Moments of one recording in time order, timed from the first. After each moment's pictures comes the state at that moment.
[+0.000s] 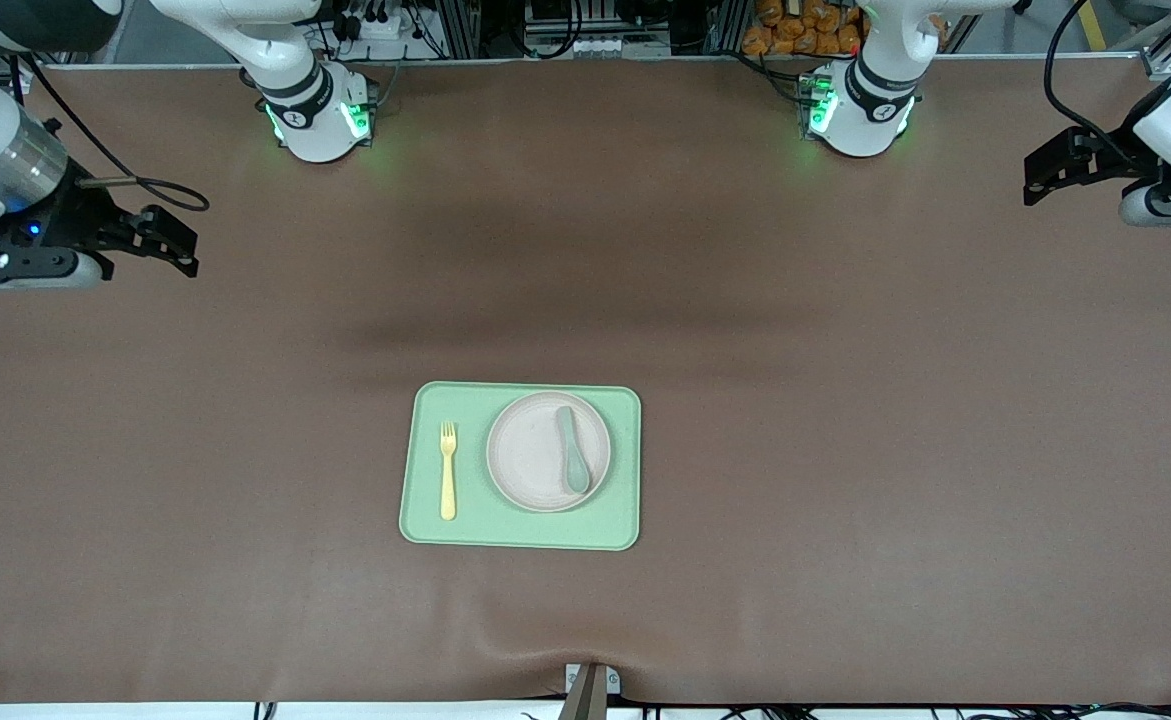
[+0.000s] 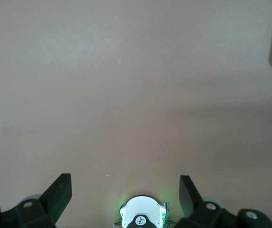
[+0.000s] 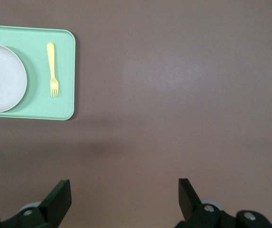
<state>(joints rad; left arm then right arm) -0.03 -0.03 -0.08 -1.49 0.04 1.33 -0.03 -0.02 -0.10 0.12 -1.76 0.00 1.68 0.08</state>
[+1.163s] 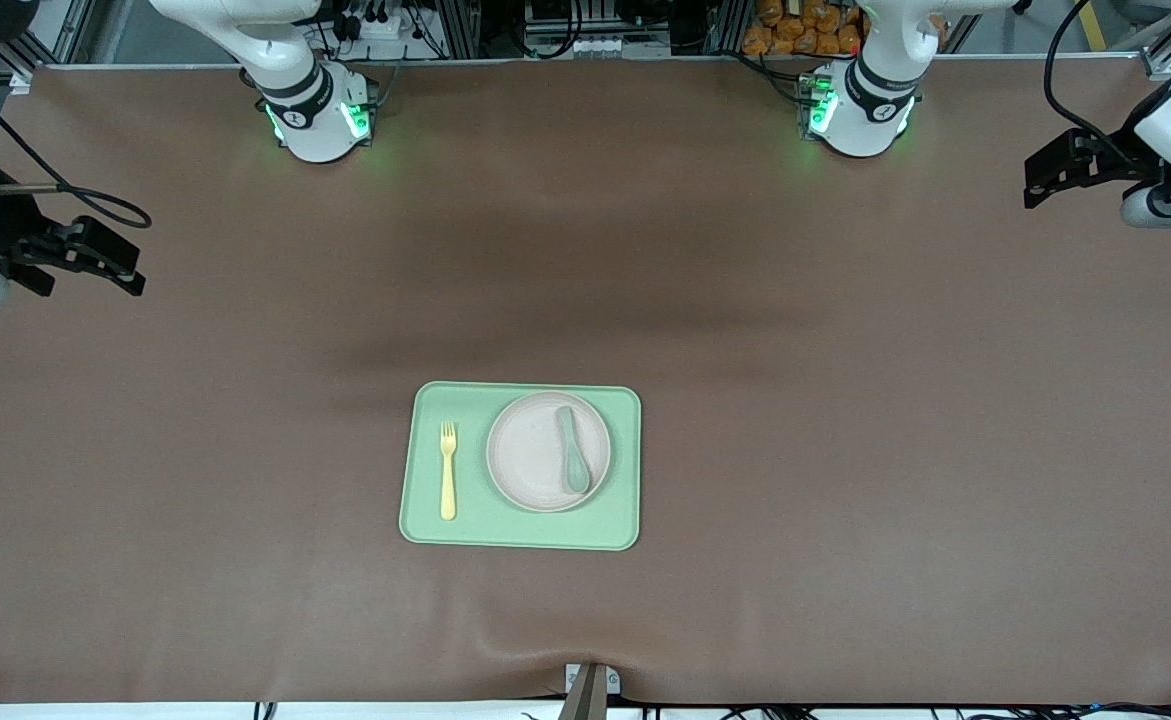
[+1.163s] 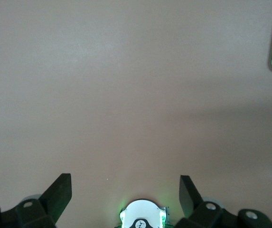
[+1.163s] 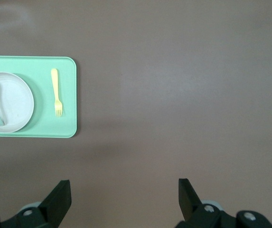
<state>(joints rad) -0.03 -0.03 -0.08 -1.49 0.04 1.35 -0.03 0.00 0.03 0.07 -1.49 0.00 1.56 0.08</state>
